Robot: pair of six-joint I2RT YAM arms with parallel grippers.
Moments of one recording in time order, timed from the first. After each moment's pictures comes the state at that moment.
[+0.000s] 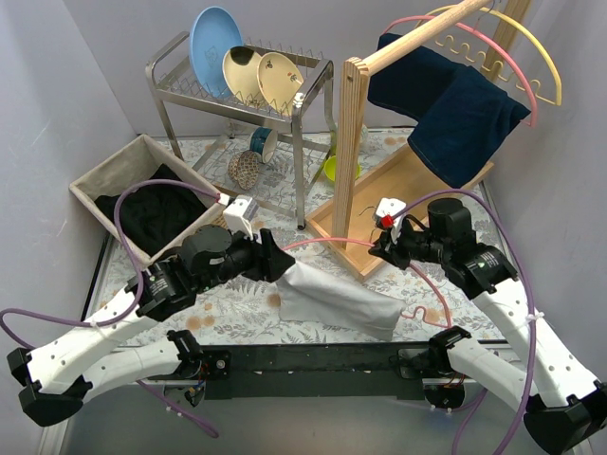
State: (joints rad) left arm -0.95 0.81 0.93 -0.56 -0.15 -0.62; right arm 0.49 0.82 0.90 -0.64 -0.54 -0.43
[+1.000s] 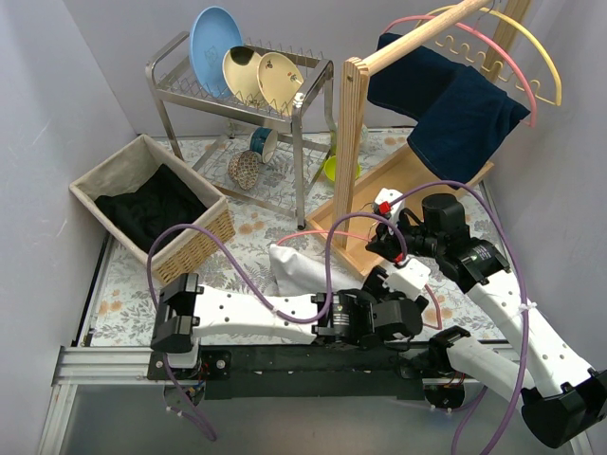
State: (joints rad) left arm -1.58 1.75 1.54 -0.49 -0.69 -0.56; right arm 0.48 0.88 0.90 -0.59 -0.49 -0.29
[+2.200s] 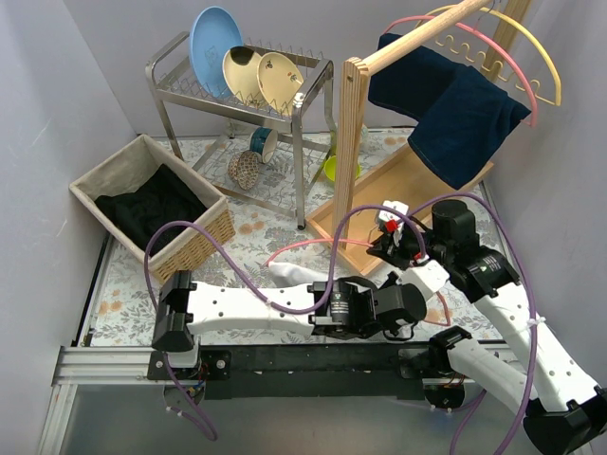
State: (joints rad) left arm -1.56 1.78 1.67 -0.58 -0.49 -0.37; right arm 0.48 0.80 0.88 -0.59 -0.61 -0.44
